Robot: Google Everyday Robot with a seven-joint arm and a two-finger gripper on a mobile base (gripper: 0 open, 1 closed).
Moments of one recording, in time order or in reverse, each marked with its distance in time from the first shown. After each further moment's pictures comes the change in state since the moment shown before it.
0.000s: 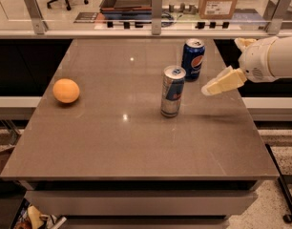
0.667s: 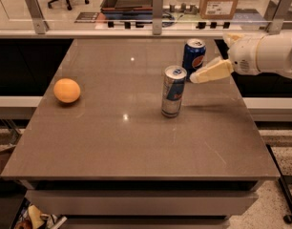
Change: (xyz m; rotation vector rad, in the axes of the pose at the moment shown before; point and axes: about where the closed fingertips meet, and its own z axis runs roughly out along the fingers) arm -0.025 -0.013 0.037 -0.052 -0.163 0.078
